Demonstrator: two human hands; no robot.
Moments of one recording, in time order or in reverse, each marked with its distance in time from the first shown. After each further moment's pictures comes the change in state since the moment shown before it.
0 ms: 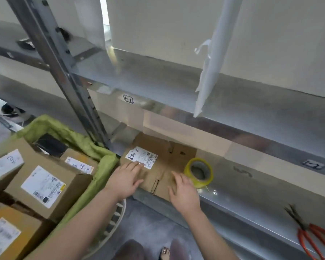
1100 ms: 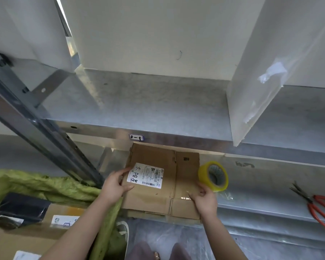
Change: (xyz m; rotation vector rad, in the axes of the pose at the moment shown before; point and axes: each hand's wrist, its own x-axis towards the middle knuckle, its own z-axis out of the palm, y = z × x) left_hand 0.107 -0.108 -0.012 -0.796 -0.073 -0.114; right_hand 0.052 -0.015 0.027 0.844 0.331 0.801
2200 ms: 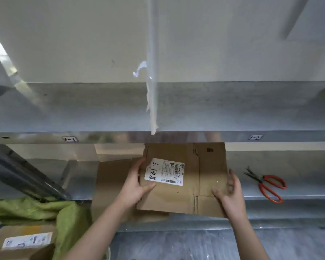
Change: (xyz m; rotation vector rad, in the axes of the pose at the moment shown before) left_hand -0.041 0.143 0.120 -0.184 -0.139 0.288; right_hand -0.006 0.053 -0.189 0.225 0.235 -0.180
